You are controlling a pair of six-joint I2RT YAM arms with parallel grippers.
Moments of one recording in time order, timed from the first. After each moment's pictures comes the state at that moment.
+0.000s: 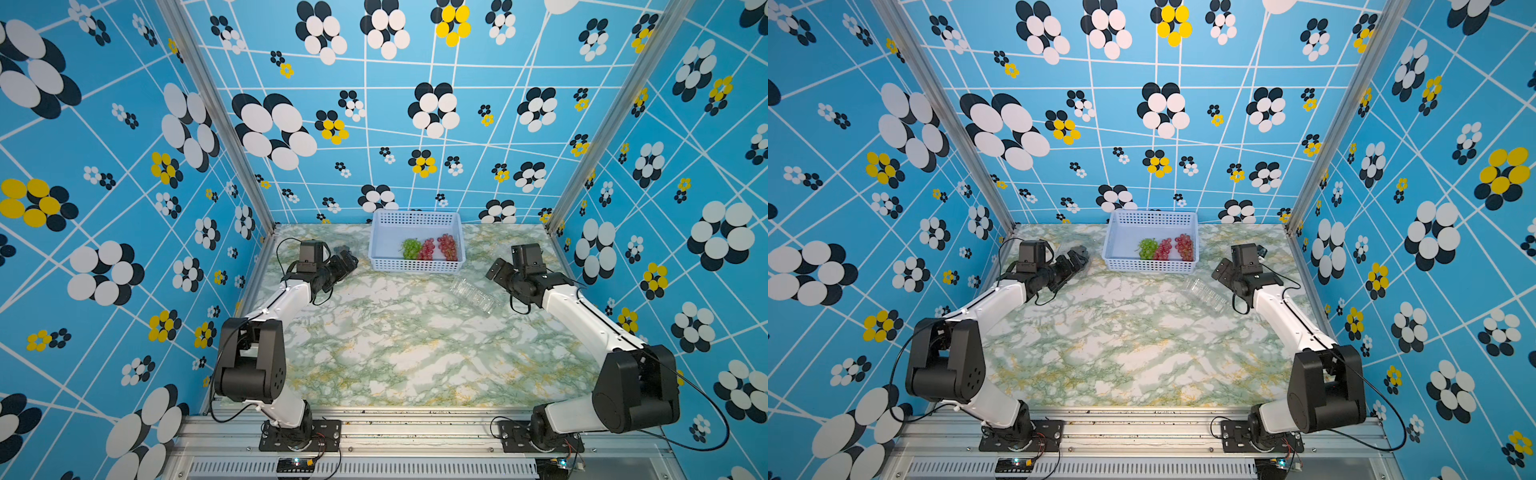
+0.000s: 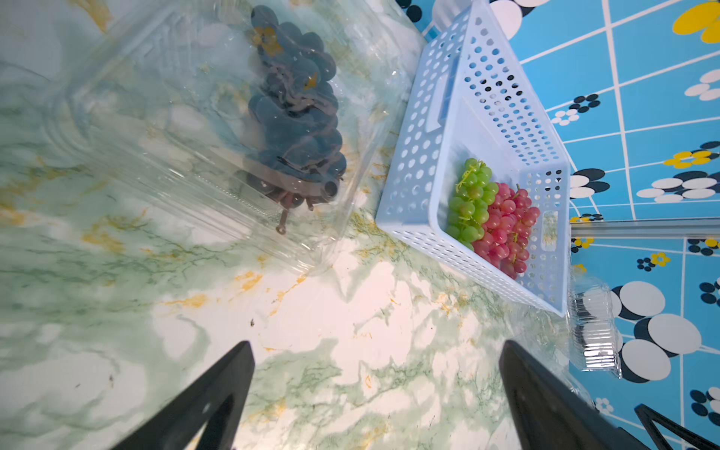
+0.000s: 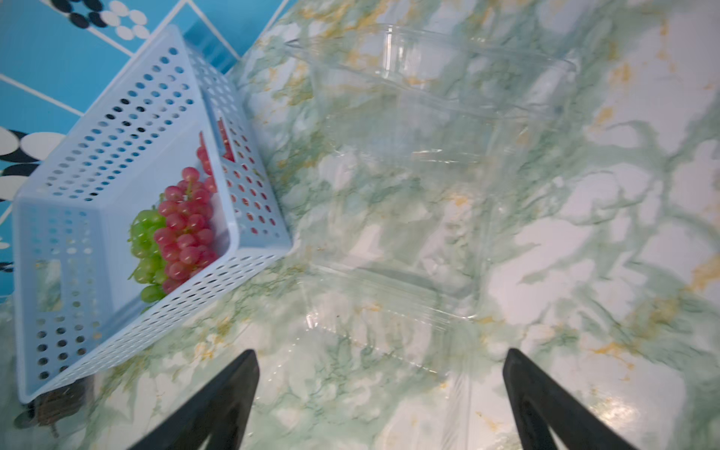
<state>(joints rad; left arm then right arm) -0.08 1.57 1.04 -0.18 0.32 -0.70 0.14 1.43 1.04 -0.51 0.16 0.73</state>
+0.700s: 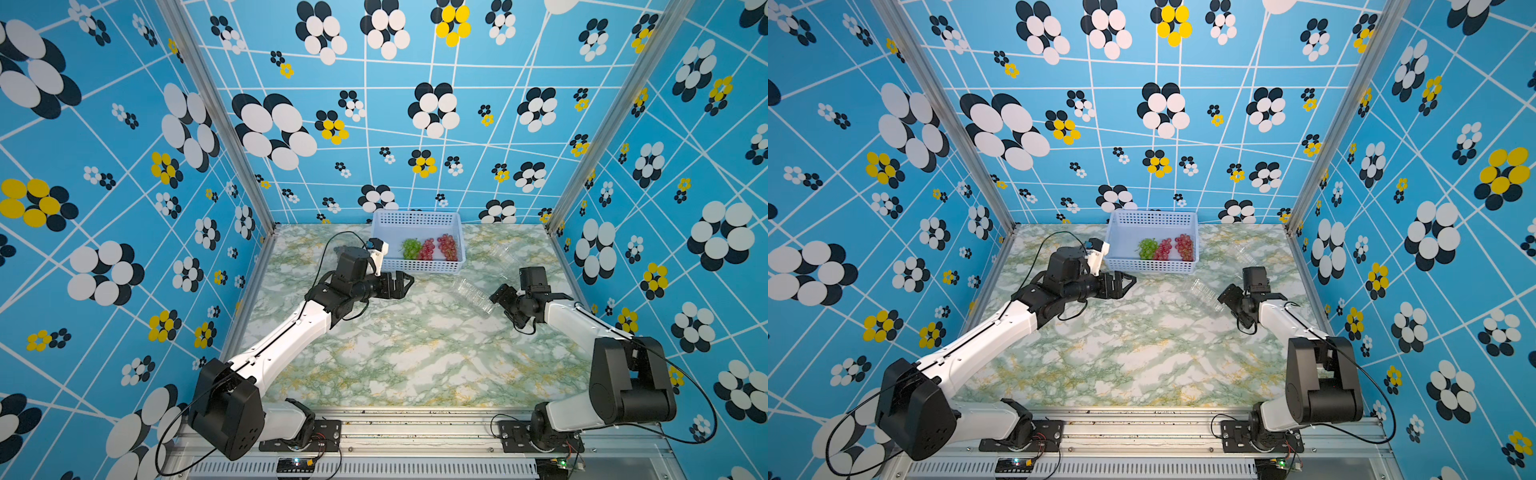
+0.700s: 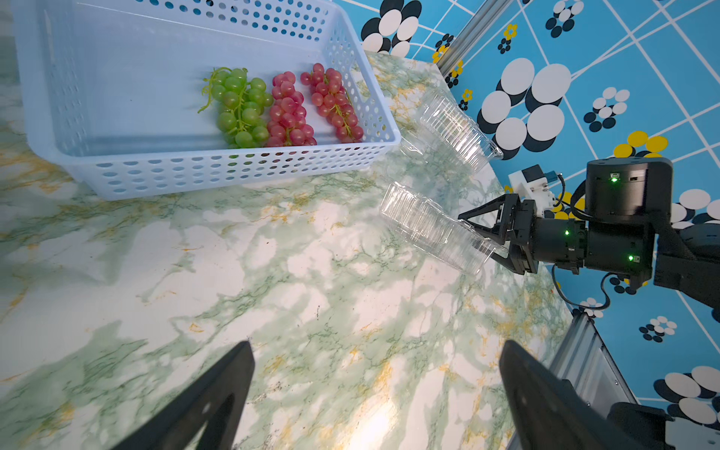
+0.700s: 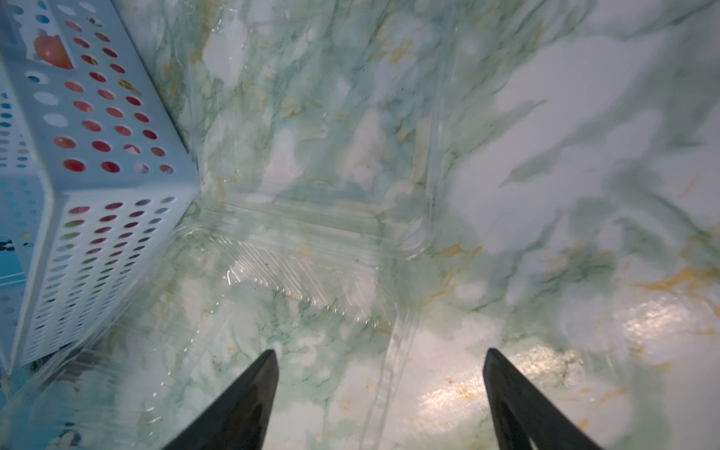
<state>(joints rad) -0.51 1.34 1.03 -0.23 0.33 -0.45 0.04 1.48 0.81 -0.36 -0.14 0.78</state>
